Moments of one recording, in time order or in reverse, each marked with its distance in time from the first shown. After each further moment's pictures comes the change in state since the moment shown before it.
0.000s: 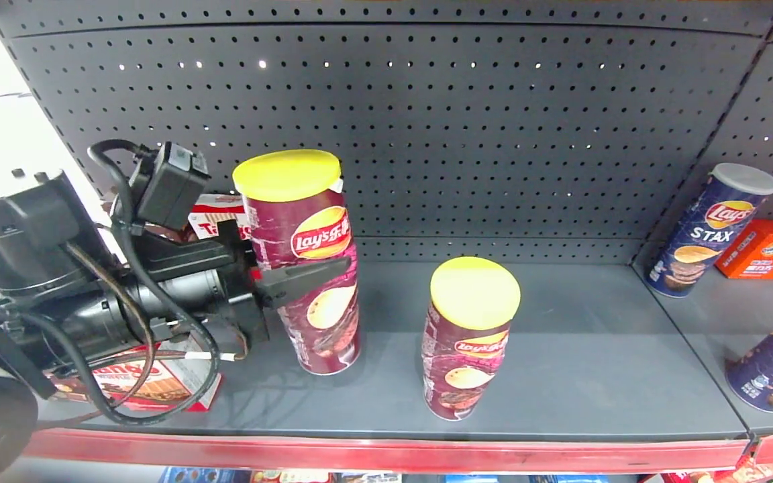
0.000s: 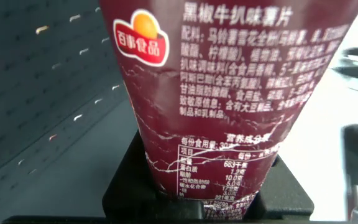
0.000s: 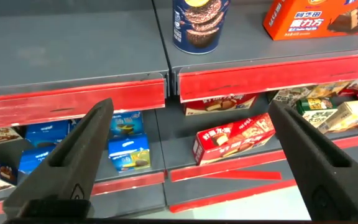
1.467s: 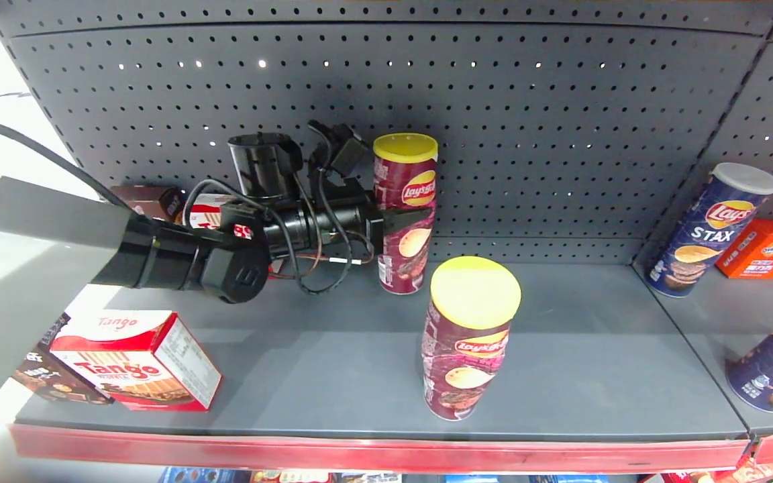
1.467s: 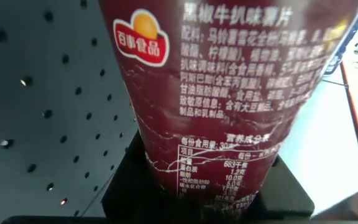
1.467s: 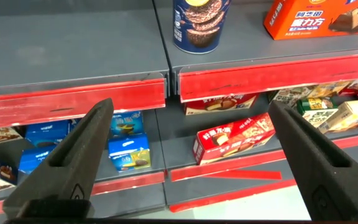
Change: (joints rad) left arm -0.036 0.562 -0.767 0.227 -0.064 0.057; right arm 0.000 0.002 0.000 0.000 0.000 0.000
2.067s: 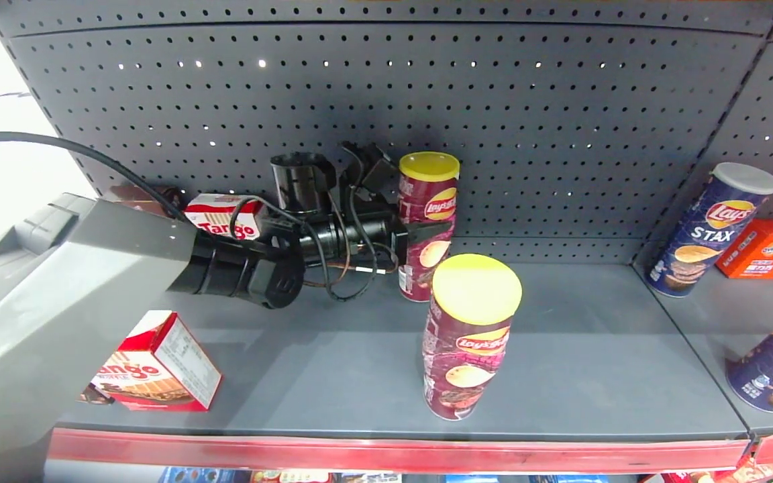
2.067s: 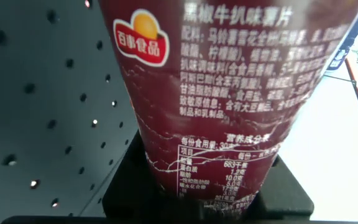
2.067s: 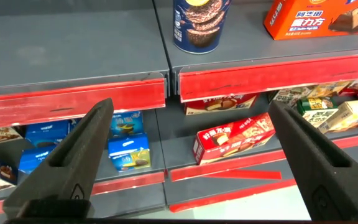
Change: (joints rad) left arm -0.037 0.120 -0.104 -0.006 0.002 -0.002; right arm 0.000 0.000 0.000 0.000 0.000 0.000
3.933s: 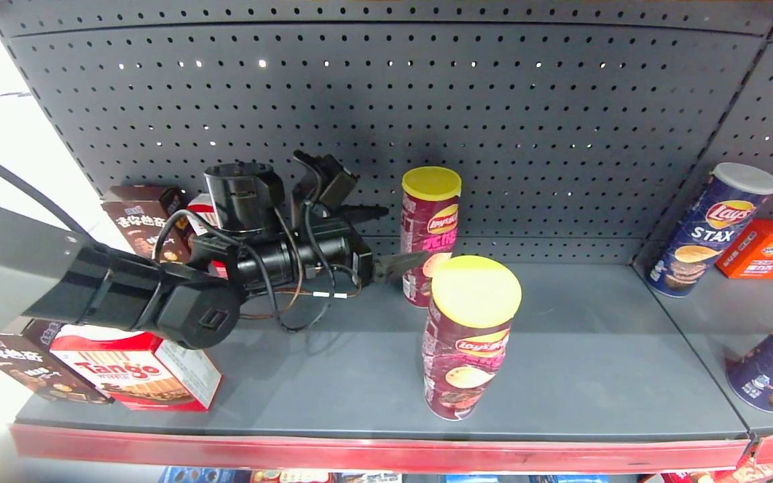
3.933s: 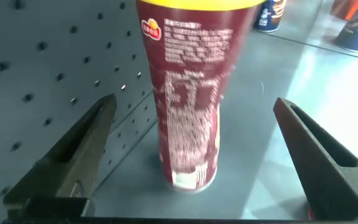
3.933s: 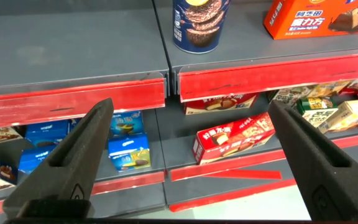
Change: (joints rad) left arm 0.027 -0.243 0.396 -0.076 0.152 0.072; right arm 0.000 0.001 0.000 0.000 0.000 0.000
